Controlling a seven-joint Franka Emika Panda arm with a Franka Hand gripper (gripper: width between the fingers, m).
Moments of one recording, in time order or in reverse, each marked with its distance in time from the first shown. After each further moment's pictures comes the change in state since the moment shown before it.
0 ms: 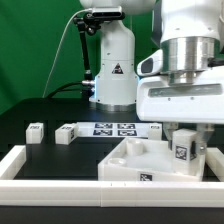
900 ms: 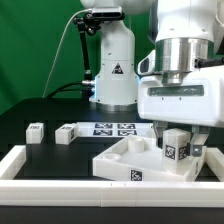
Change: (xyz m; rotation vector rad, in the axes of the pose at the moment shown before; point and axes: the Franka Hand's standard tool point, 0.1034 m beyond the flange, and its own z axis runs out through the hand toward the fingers) arm 0.004 0.006 0.000 -0.022 0.009 0.130
